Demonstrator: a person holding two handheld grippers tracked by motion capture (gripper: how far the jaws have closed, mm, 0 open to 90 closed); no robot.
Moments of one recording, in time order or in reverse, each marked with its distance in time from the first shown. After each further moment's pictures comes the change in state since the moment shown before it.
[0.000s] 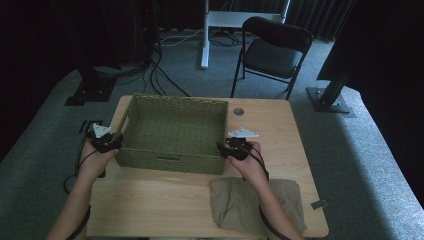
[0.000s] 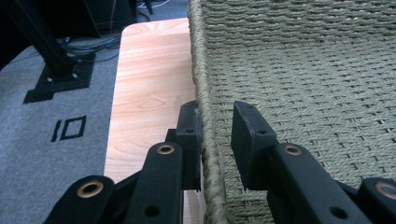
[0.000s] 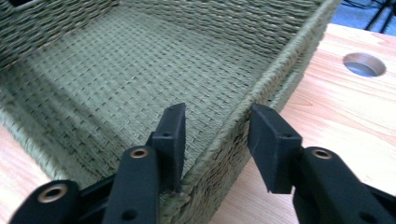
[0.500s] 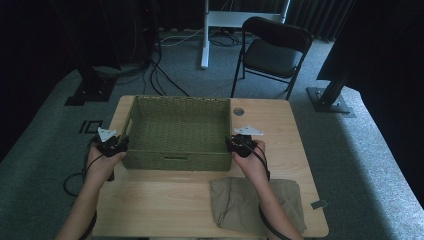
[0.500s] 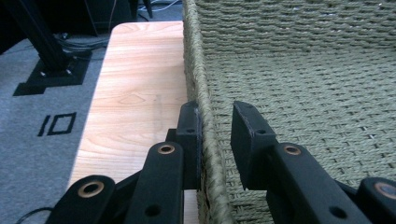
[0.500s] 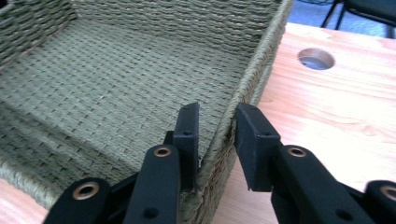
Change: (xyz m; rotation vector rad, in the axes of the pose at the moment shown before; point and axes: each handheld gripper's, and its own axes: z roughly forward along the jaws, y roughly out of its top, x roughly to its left) left arm -0.026 -0.006 -0.004 -0.033 -0.008 -0.071; right arm -0.013 0.002 -0.003 -0.012 -0.121 0.046
